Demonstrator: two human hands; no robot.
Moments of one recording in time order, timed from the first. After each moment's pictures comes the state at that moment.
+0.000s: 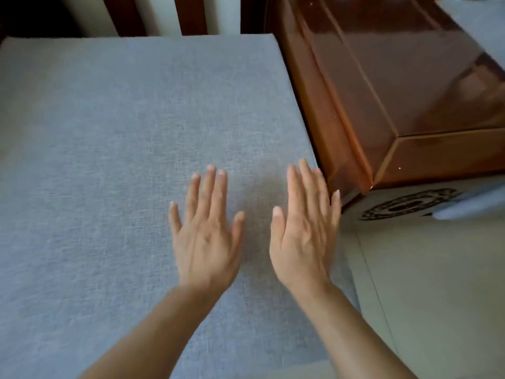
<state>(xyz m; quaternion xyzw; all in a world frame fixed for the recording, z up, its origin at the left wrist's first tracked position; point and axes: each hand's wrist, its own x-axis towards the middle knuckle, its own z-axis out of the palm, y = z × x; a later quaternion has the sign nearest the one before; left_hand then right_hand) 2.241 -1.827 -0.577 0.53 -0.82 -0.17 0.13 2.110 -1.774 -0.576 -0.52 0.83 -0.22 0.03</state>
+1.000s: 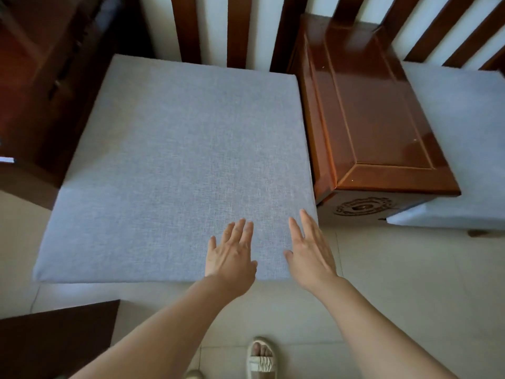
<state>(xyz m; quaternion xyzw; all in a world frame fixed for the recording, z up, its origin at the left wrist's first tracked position) 2.308 -1.719 -0.435 0.50 -0.81 -0.29 -0.13 2.150 -1.672 -0.435 -0.59 0.78 0.04 0.21</state>
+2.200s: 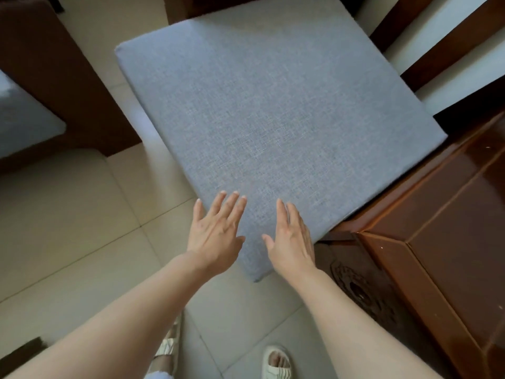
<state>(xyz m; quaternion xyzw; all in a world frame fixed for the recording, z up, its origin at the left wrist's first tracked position) 2.184 -1.627 -0.490 0.80 -0.54 -0.26 -0.01 2.054 -1.710 -0.492 -0.84 0.47 0.14 0.22</state>
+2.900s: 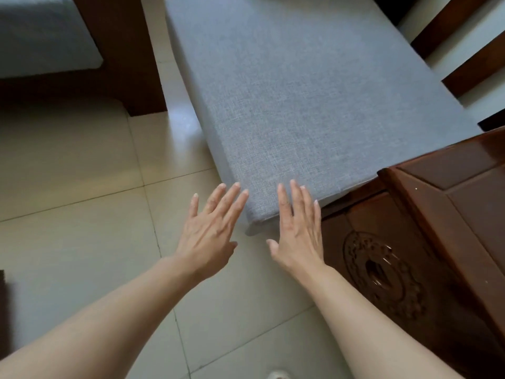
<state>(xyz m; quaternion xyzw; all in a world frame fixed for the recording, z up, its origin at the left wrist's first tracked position) 2.071 -1.528 -0.585 0.85 -0.50 -0.16 0.06 1.953 -1.657 -0.582 -0.95 0.29 0.03 0.09</state>
